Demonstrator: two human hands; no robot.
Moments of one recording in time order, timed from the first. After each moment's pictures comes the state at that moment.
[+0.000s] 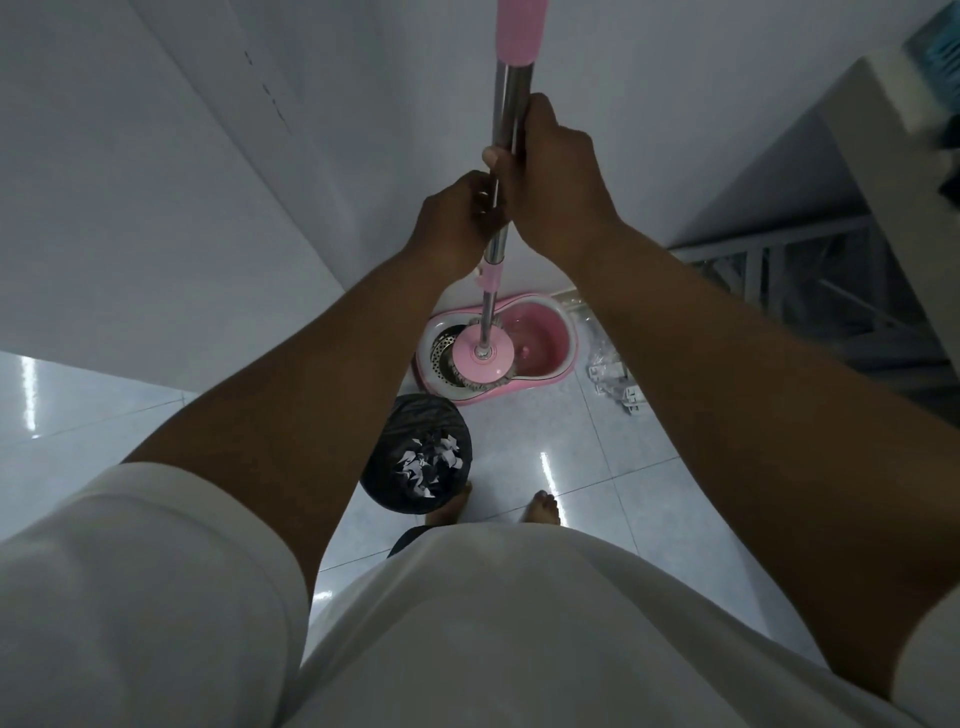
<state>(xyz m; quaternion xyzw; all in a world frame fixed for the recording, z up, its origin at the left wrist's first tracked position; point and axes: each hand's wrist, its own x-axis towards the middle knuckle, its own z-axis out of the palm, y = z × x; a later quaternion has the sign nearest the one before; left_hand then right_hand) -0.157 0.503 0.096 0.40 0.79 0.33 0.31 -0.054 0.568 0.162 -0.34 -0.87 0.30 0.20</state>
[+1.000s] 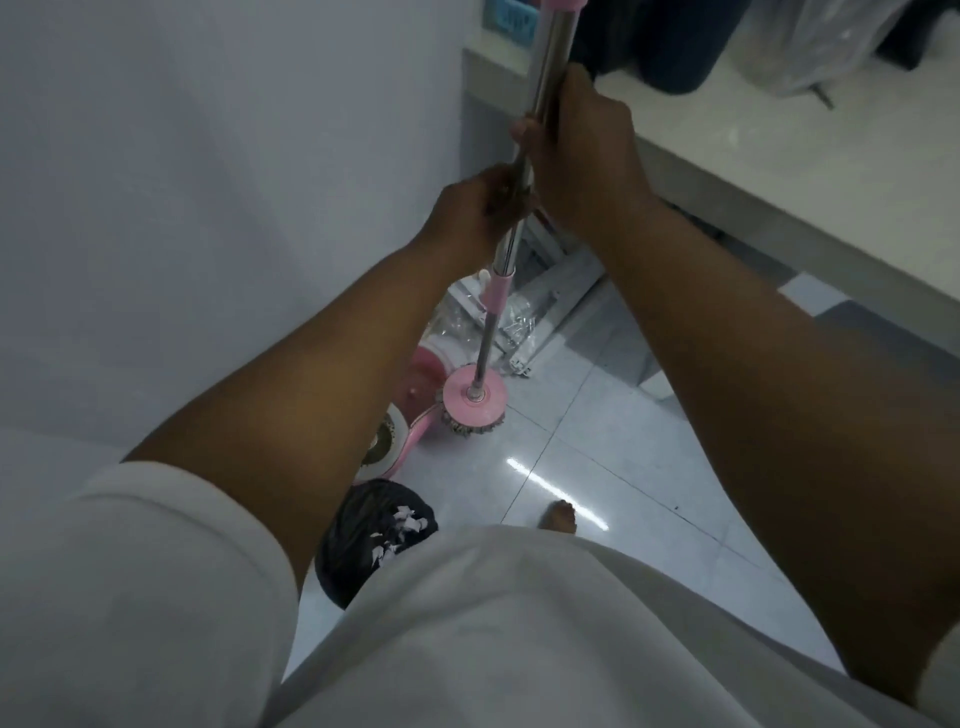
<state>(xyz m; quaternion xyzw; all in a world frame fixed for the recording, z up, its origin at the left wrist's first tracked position) 0.046 0.573 0.178 0.68 0.52 0.30 0.43 0.175 0.564 0.243 -0.62 -0.69 0.14 0.35</state>
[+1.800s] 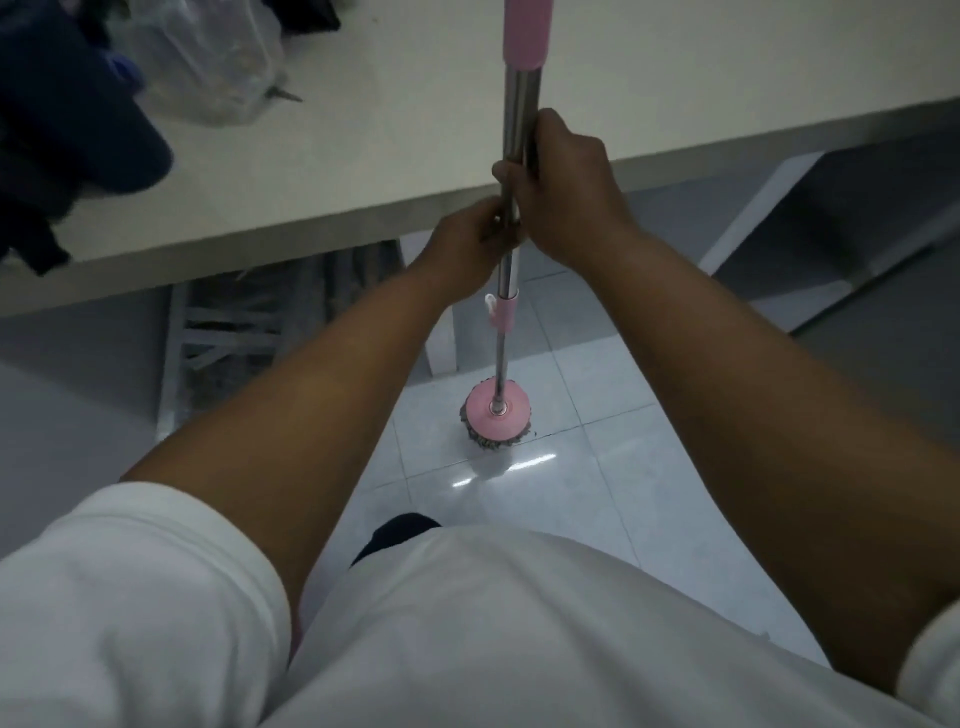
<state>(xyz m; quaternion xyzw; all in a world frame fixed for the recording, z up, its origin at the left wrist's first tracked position) 0.512 0.469 0.178 0.80 0.21 0.05 0.56 0.585 0.360 0.244 -0.85 -0.39 0.02 0.36</state>
